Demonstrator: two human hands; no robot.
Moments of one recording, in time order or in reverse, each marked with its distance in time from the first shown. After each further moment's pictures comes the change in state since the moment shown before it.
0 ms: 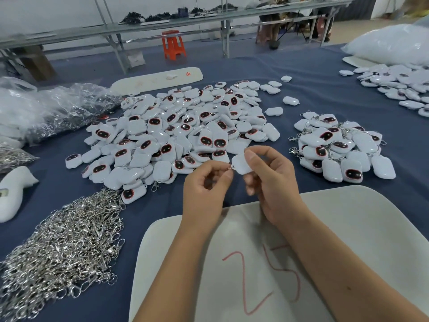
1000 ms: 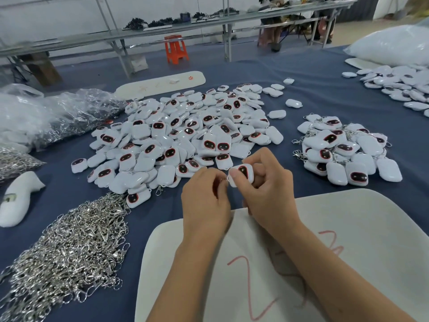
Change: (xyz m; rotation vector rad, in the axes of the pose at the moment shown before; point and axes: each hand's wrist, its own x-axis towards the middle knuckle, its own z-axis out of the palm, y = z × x) left_hand -0.002 -0.002 -0.004 0.570 0.089 0.152; right_hand -0.010 0.011 0.006 -0.662 0.037 -0.403
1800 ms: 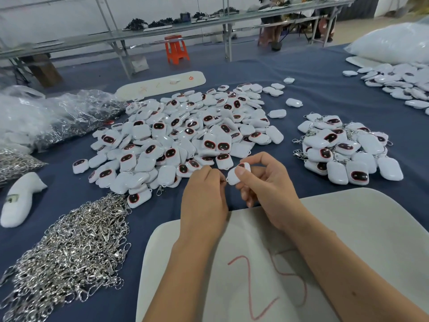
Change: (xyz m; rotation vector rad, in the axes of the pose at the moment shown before) left_hand 0.005 -0.006 -0.001 0.235 -0.108 0.113; right_hand 0.010 0.004 -0.009 0.472 -0.193 0.383
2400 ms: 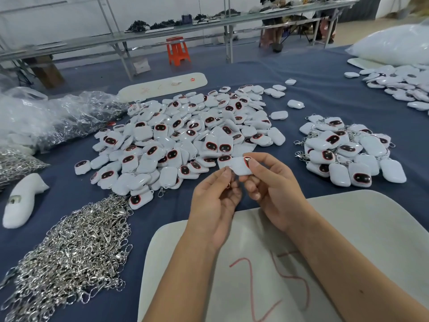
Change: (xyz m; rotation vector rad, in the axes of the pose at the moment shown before) left_hand 0.001 0.013 0.014 -1.704 -0.103 -0.711; right_hand 0.002 -0.008 0.000 0.398 -0.082 0.101
